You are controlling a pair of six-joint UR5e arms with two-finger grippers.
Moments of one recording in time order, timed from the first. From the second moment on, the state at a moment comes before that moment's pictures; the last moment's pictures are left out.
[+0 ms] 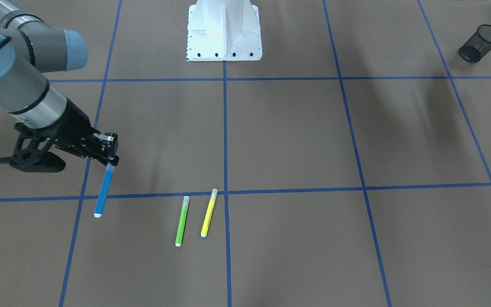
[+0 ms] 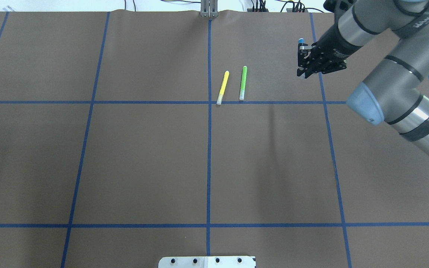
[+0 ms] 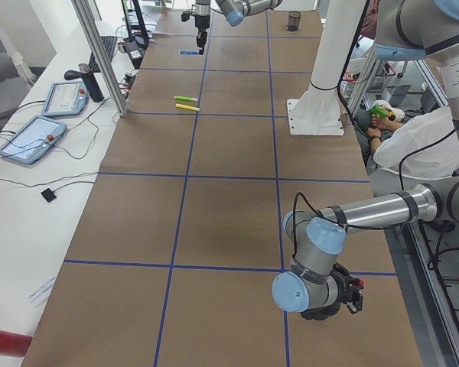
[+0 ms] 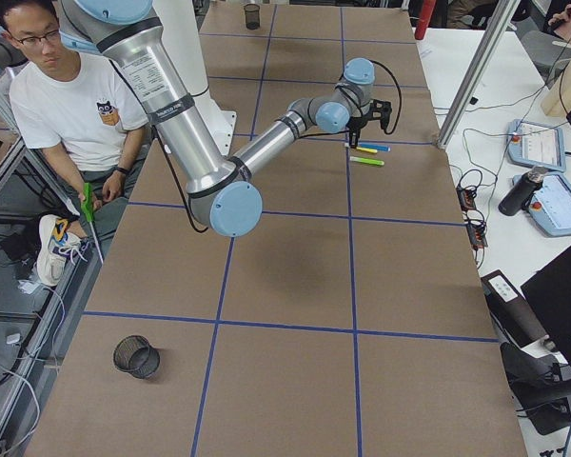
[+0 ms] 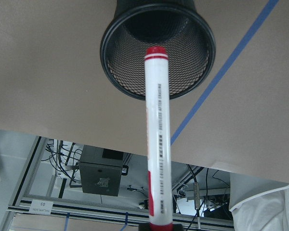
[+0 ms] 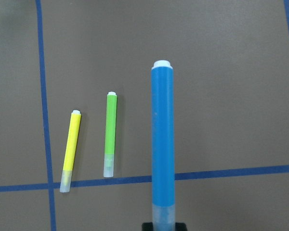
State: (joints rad) left arm -1.67 -1.17 -1.73 -0.57 -2.19 0.57; right arm 1.01 -1.09 1.74 -1.40 2.32 1.11
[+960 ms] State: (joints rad) left arm -1.66 -1.20 -1.64 -0.58 -2.26 0.56; right arm 1.15 -1.38 1.97 -1.40 2.43 1.07
